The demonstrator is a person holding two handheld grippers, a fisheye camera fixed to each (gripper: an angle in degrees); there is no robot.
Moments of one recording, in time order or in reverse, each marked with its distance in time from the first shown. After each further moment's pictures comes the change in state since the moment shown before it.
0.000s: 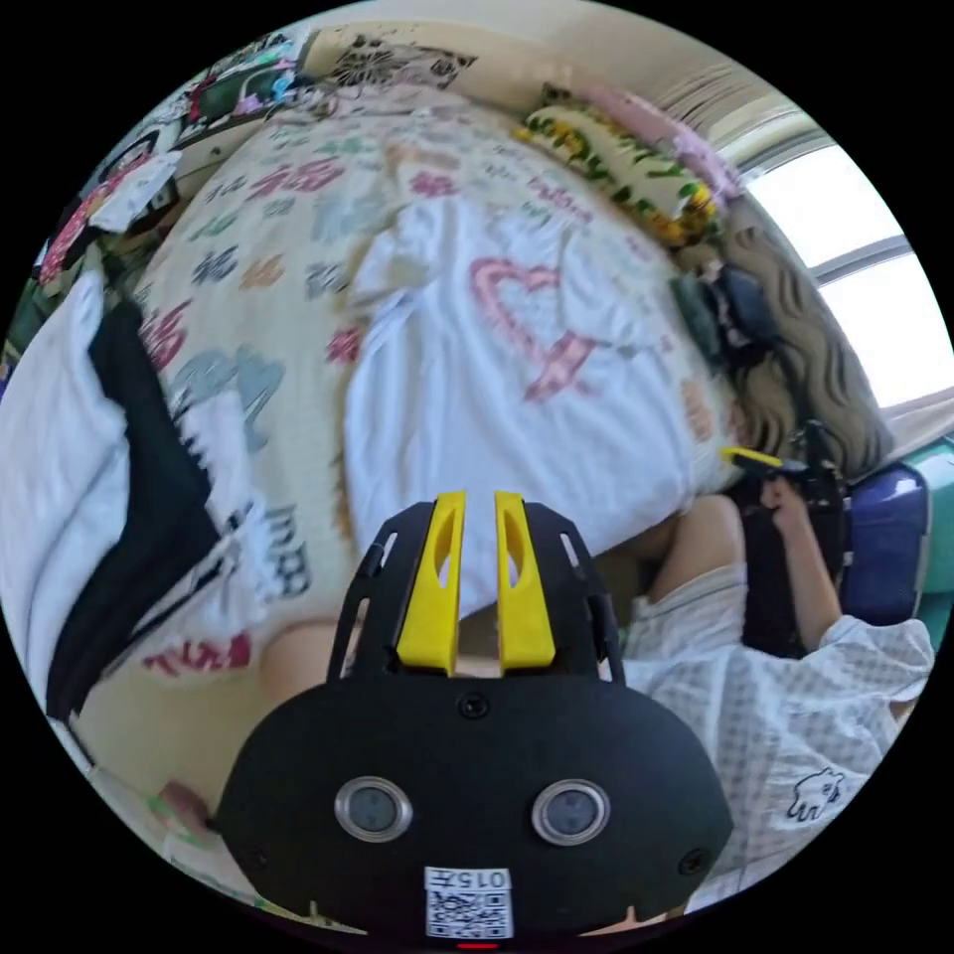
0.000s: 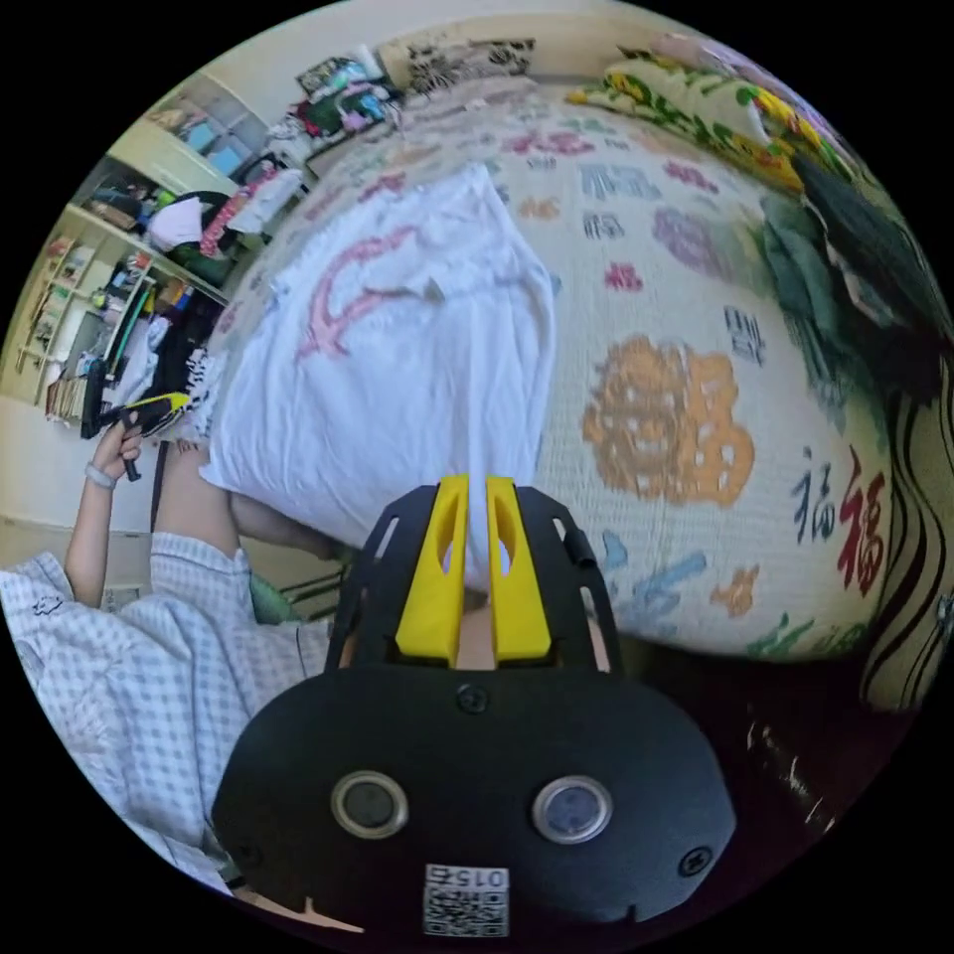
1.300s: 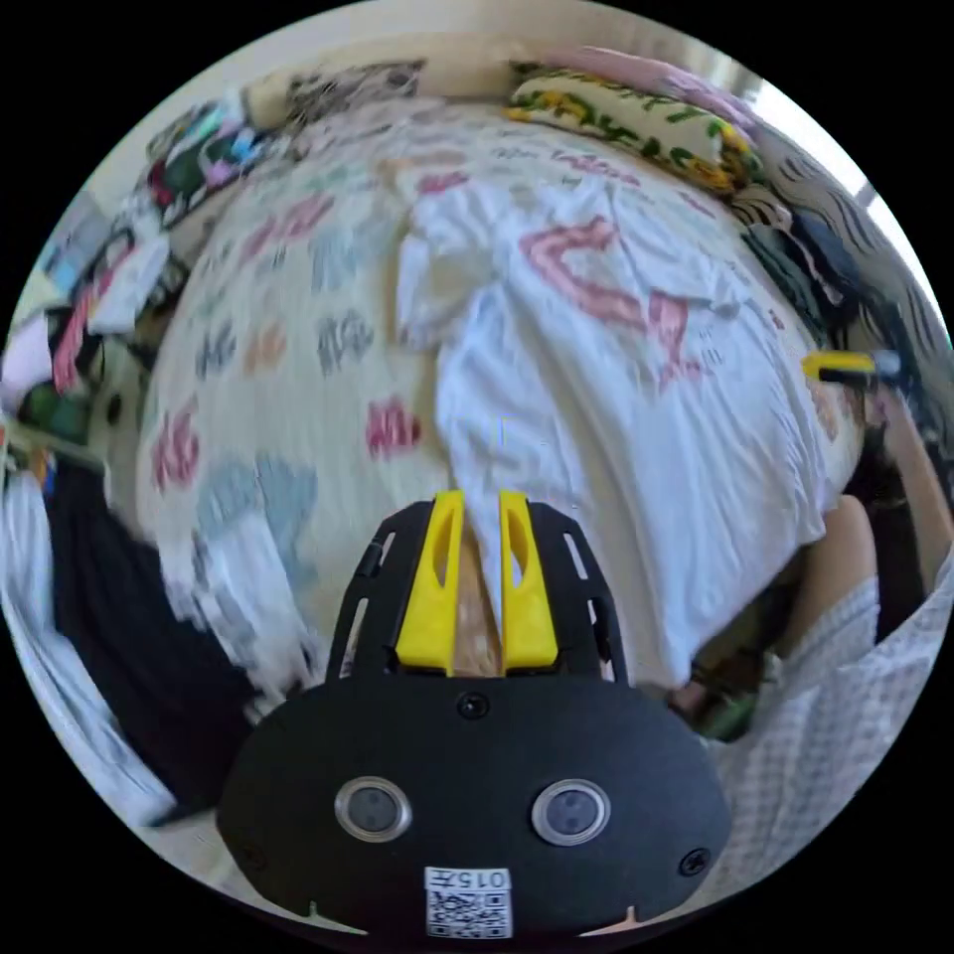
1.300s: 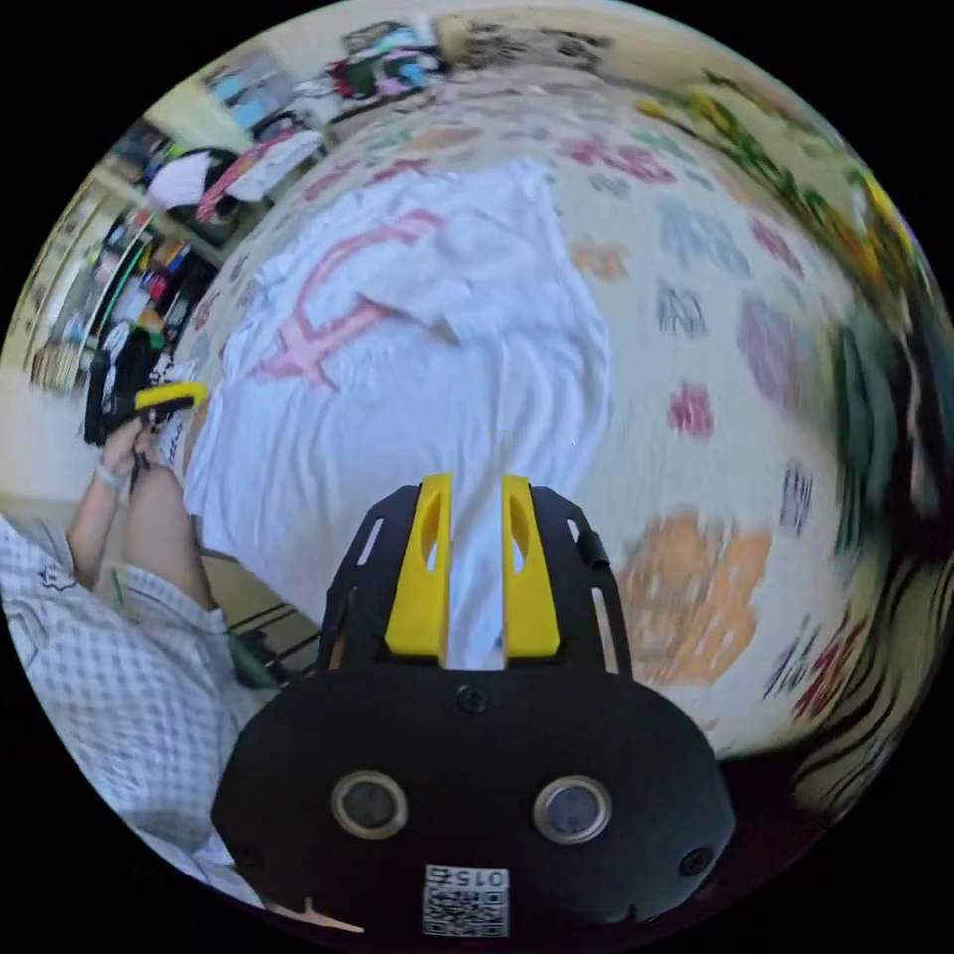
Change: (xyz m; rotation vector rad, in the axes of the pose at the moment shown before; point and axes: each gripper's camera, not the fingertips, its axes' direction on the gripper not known) left arm 0.098 -0.043 0.018 -0.001 -0.320 0.132; right arm -0.153 -0.138 0.066 -0.075 0.053 -0.095
